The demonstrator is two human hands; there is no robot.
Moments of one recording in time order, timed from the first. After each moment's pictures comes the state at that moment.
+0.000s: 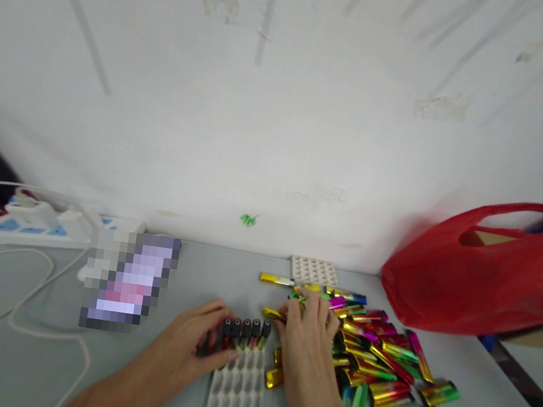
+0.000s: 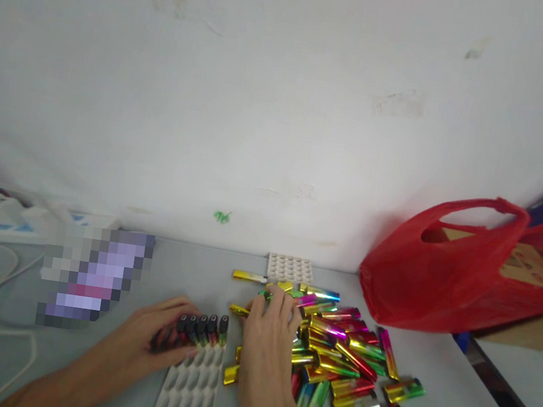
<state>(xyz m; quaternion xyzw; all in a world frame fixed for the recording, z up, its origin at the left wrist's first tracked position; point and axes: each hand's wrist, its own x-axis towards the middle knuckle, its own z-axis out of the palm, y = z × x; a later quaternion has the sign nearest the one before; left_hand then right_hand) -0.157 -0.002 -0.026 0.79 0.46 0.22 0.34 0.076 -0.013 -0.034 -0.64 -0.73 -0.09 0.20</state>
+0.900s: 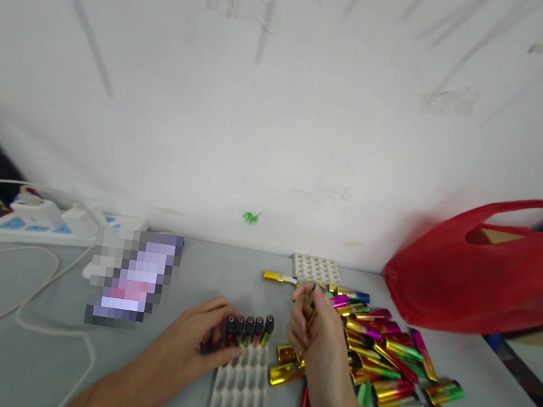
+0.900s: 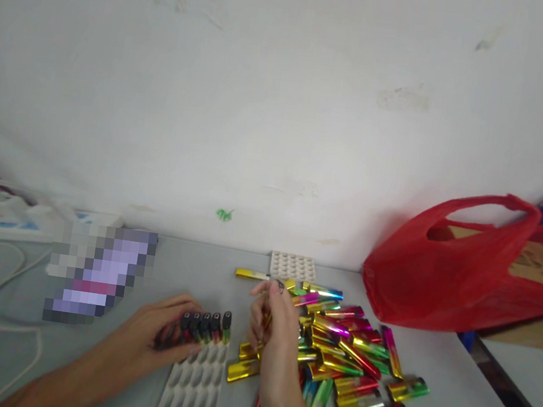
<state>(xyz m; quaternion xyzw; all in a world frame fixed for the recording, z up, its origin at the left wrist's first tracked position) -0.158 -0.001 -0.025 0.79 0.46 0.21 0.34 0.069 -0.014 -0.002 -0.40 -0.33 0.60 0.61</state>
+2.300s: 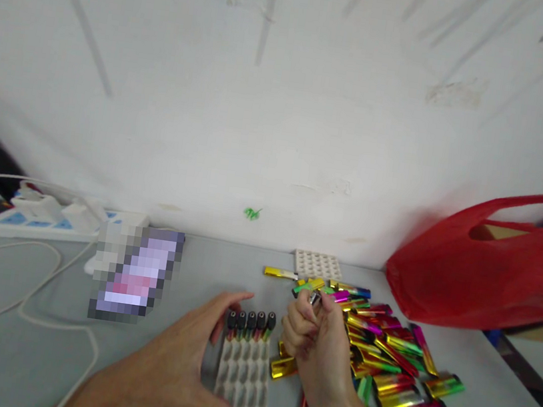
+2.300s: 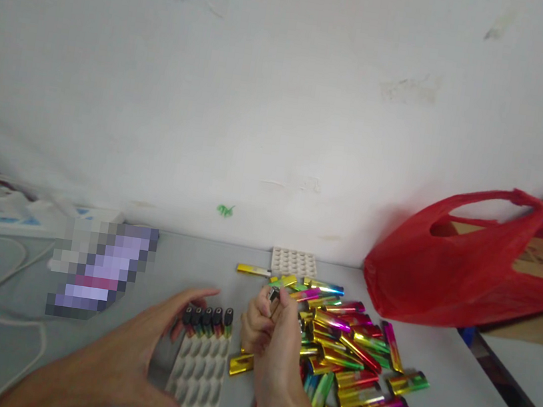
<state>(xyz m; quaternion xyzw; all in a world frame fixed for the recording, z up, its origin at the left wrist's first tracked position) -0.165 -0.018 -0.014 0.78 0.44 0.21 0.40 0.072 -0.018 0.005 -0.30 -0.22 0.73 0.57</state>
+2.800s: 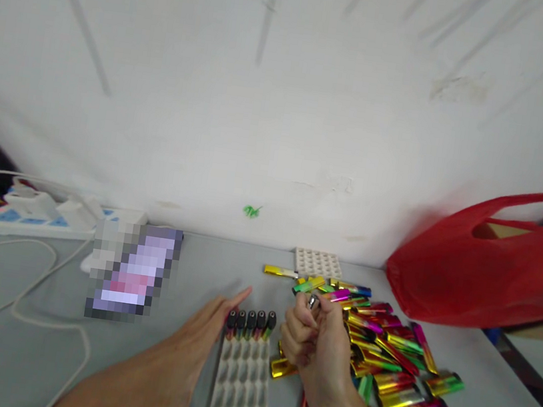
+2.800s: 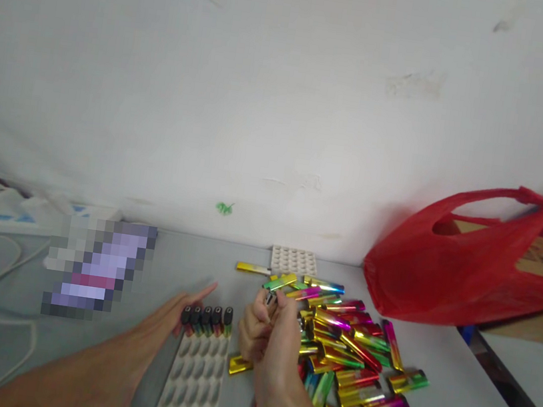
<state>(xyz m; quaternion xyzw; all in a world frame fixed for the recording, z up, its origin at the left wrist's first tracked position) -0.186 -0.029 -0.038 0.82 0.38 0.14 0.39 0.072 -0.020 0.004 -0.33 -0.22 0.74 0.55</state>
